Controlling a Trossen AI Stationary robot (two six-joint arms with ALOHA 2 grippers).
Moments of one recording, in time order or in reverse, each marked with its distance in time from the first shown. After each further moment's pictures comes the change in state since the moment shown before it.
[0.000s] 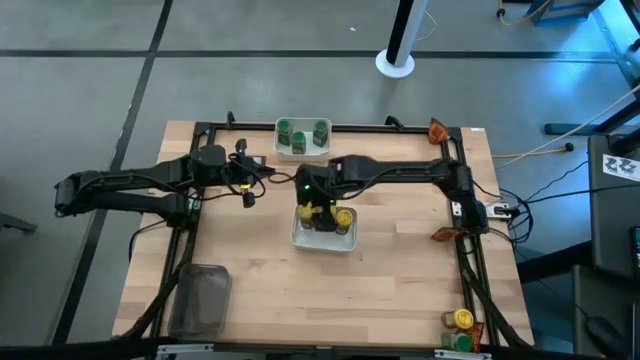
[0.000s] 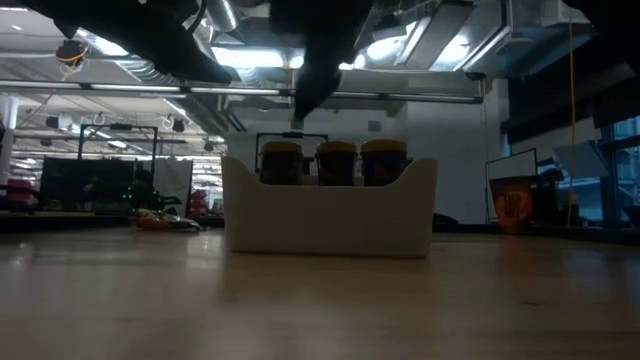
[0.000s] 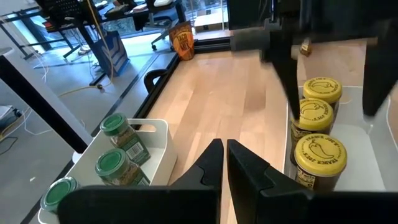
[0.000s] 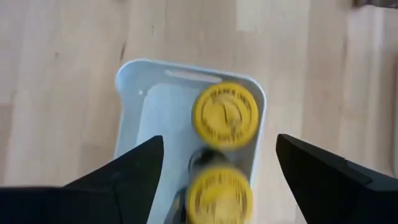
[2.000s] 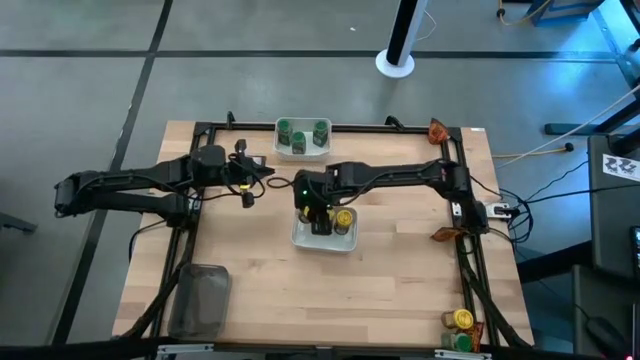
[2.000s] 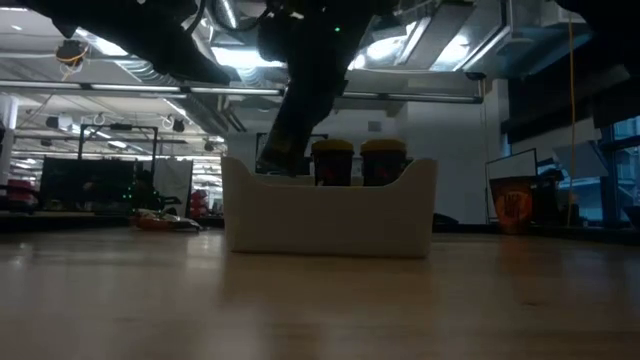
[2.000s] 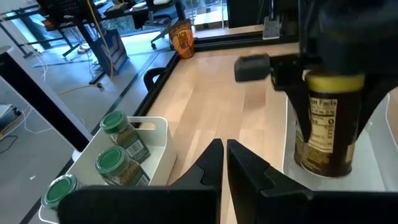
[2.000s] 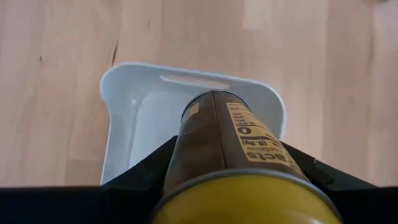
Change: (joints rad) left arm 0.000 -0.006 0.000 -0.014 0.000 0.000; right arm 0.001 0.027 -0.108 0.150 -0.011 0.021
